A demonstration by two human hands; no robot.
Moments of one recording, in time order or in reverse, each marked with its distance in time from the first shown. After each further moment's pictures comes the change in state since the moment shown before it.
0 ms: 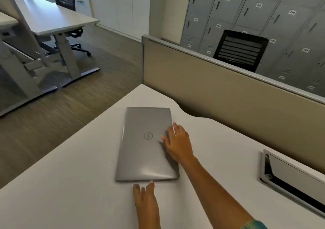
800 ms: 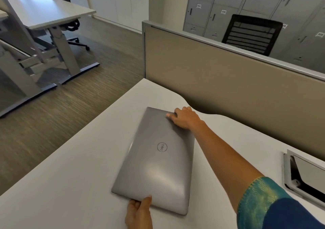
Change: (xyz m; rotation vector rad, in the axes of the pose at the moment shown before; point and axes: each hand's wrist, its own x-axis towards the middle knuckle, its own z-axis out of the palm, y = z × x) left_hand 0.041 0.004 -0.029 0.145 0.052 -0.001; right_hand 0.121 0.023 -0.016 -0.084 -0.259 0.086
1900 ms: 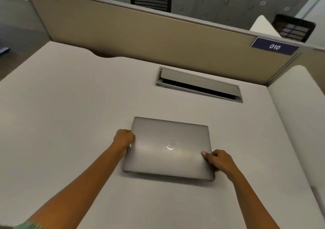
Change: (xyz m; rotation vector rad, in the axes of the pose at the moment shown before) left_hand -0.209 -0.147 0.085 0.655 -0.472 0.186; right_hand -0.683 0.269 0.120 0.798 0.060 0.874
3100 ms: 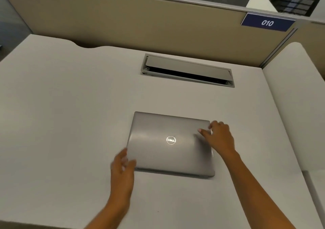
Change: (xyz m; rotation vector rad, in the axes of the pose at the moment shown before) left_hand -0.148 -0.064 0.076 -0.390 0.176 0.136; right_hand 0.036 0.007 -0.041 -0.342 0.338 -0.270
